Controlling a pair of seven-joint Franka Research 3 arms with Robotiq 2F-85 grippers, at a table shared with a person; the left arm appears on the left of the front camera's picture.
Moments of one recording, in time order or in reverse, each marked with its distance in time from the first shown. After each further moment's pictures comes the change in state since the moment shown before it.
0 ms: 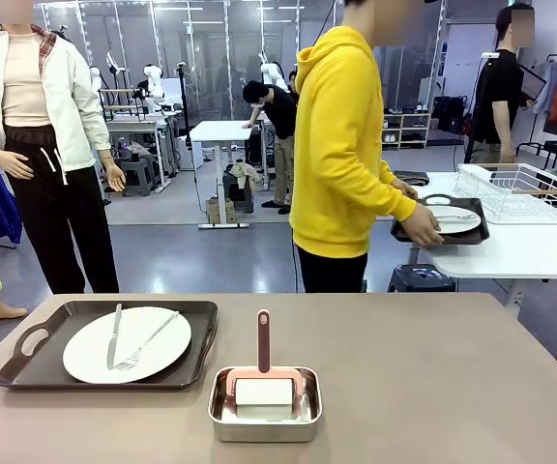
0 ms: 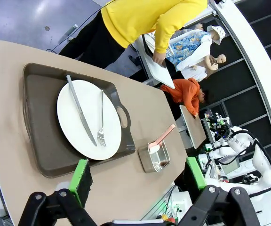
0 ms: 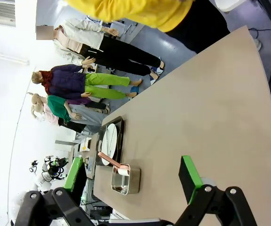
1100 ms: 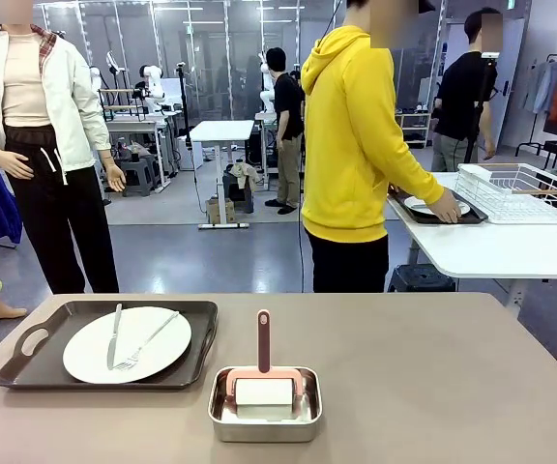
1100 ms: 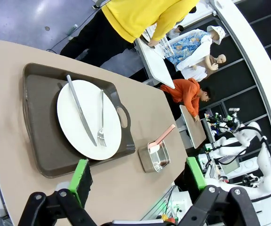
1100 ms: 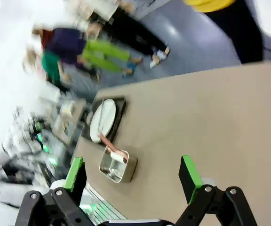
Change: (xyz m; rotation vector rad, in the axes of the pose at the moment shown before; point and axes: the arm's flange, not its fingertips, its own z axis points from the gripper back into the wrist) left arm 0.000 0.000 -0.001 -0.001 0.001 0.000; right arm 0.016 0.117 -0.073 -0.015 0.204 0.351
